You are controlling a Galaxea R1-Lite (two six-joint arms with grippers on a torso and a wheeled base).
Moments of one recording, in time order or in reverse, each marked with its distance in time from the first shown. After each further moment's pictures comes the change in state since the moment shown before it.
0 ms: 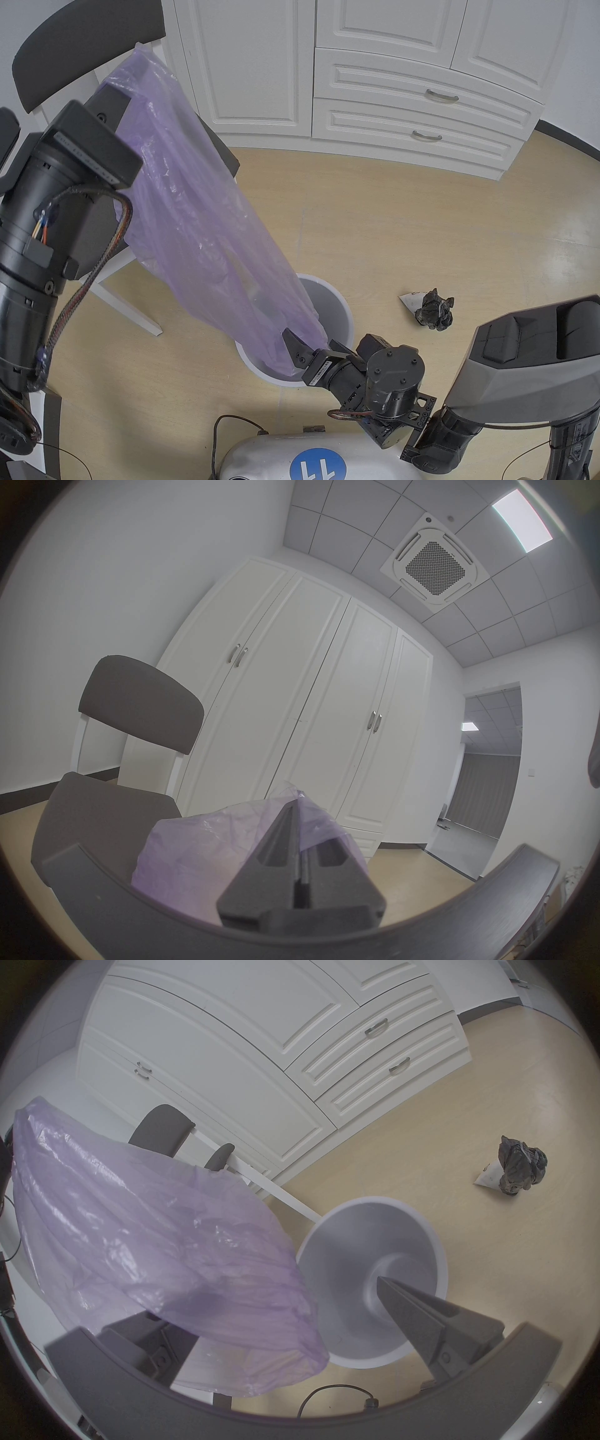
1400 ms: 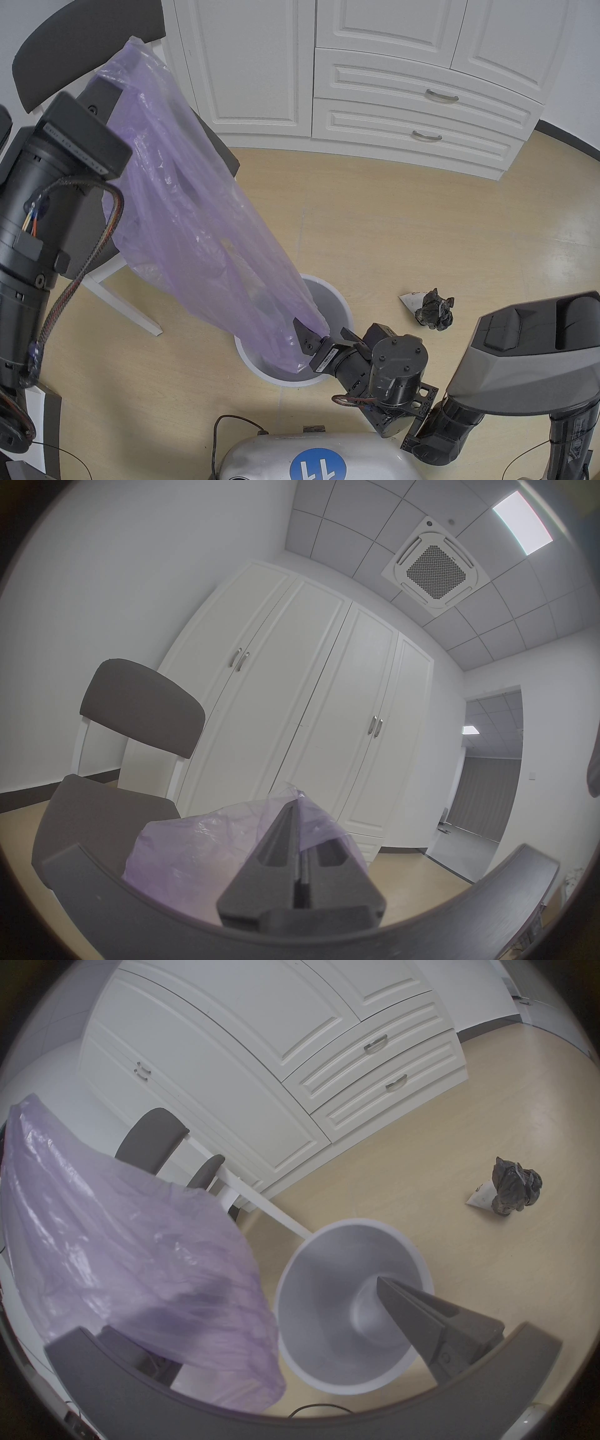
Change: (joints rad) left arm 0.000 -0.011 -0.008 -0.001 0.002 0.003; right arm -0.039 0.006 -0.027 0.000 -0.042 -0.056
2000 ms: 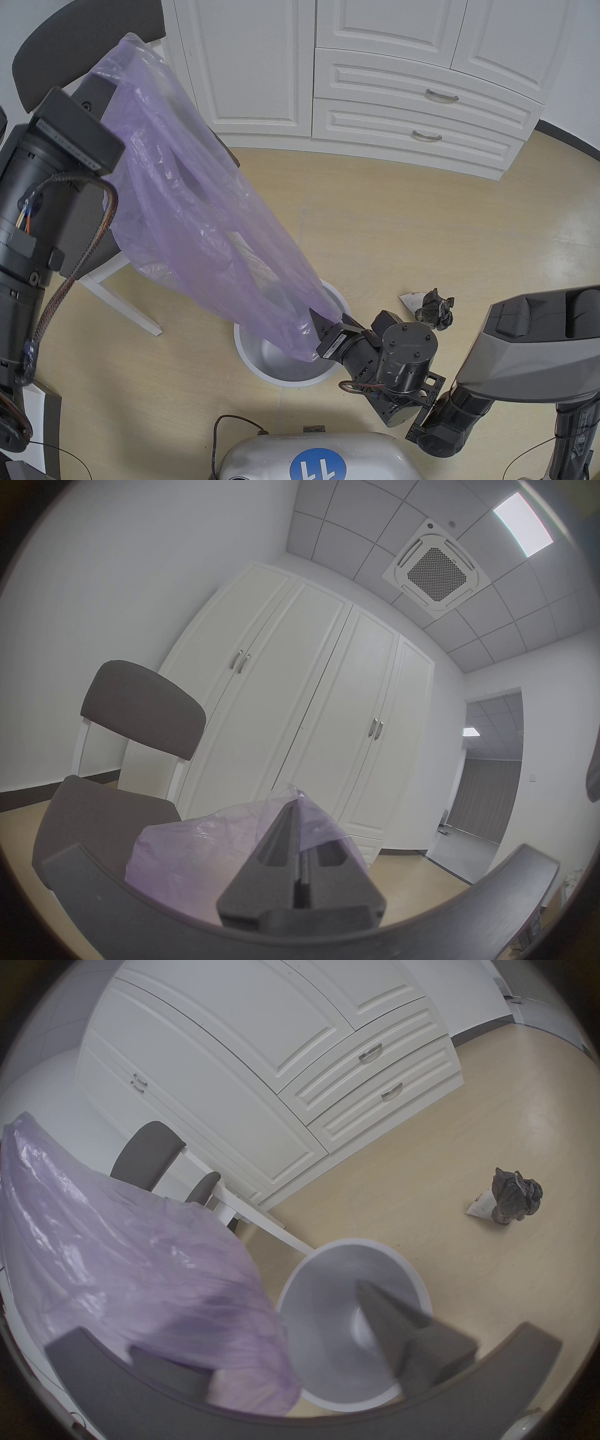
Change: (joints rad) left arm 0.001 -0.009 -0.001 0.001 0.000 -0.001; right arm -0.035 -0.025 -0.013 0.000 0.006 0.002
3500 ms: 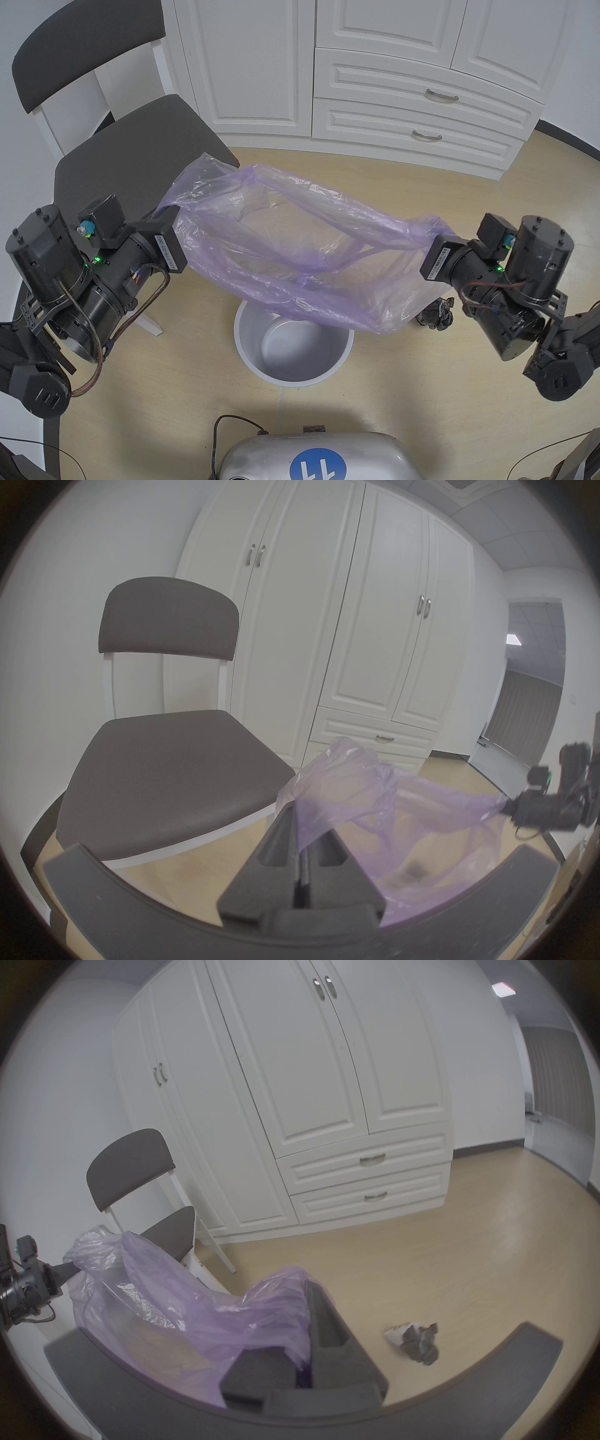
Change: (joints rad) left arm 0.372 0.195 0.093 0.297 -0.135 -0.180; right arm -0.163 -0.561 0.047 0.421 -0.090 -0.441
